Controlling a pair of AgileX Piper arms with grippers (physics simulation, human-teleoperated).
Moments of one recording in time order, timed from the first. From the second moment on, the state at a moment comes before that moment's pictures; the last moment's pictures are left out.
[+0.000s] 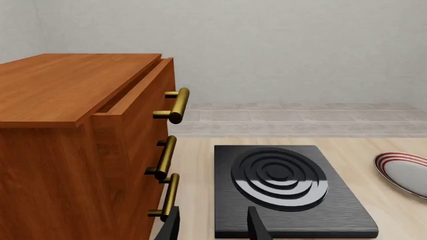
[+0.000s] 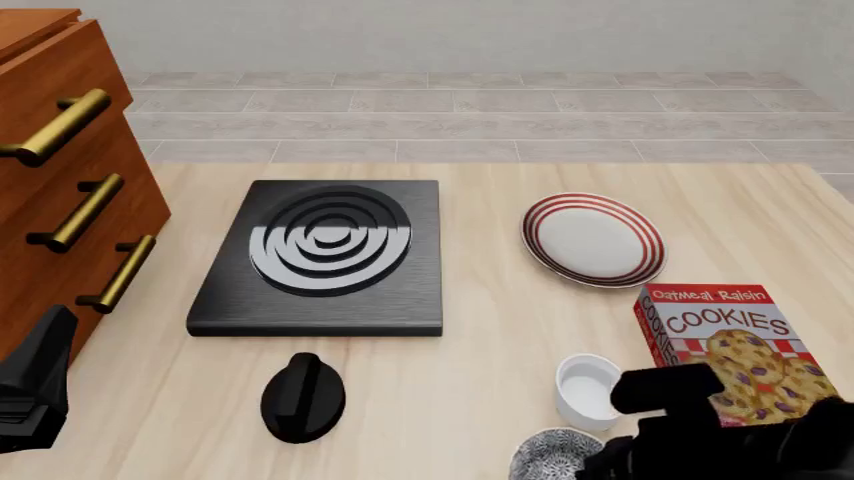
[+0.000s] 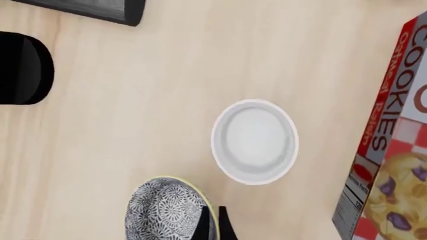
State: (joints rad) left arm 0.00 0.01 0.00 0.00 0.00; right arm 0.72 1.13 -0.24 0.27 0.54
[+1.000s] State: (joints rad) left arm 0.00 0.01 0.00 0.00 0.00; right arm 0.65 0.87 -0.45 0.49 0.41
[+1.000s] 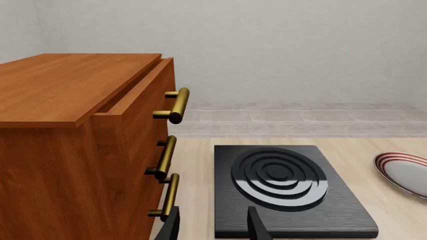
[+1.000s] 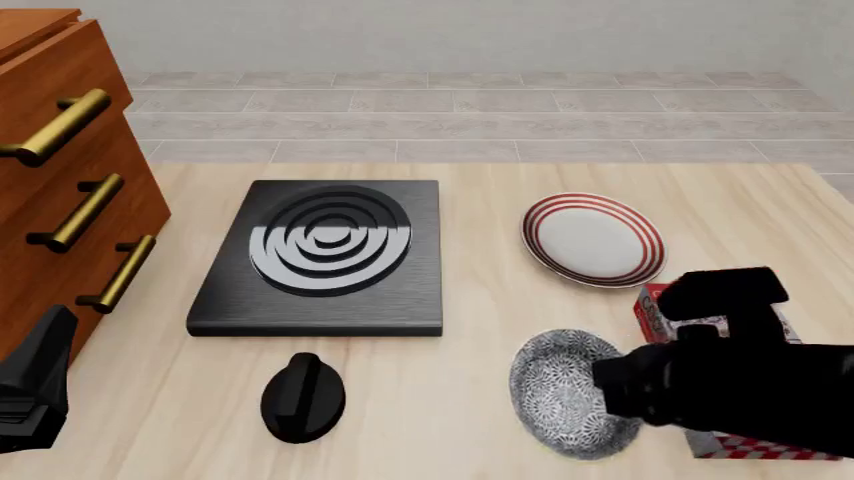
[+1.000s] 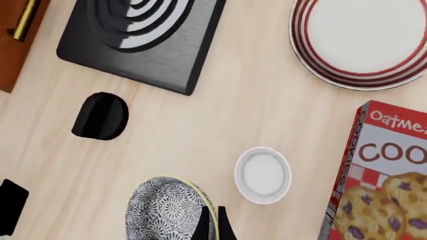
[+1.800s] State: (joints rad) left arm 0.00 0.01 0.00 0.00 0.00; right arm 0.52 0.83 -0.54 0.36 0.54
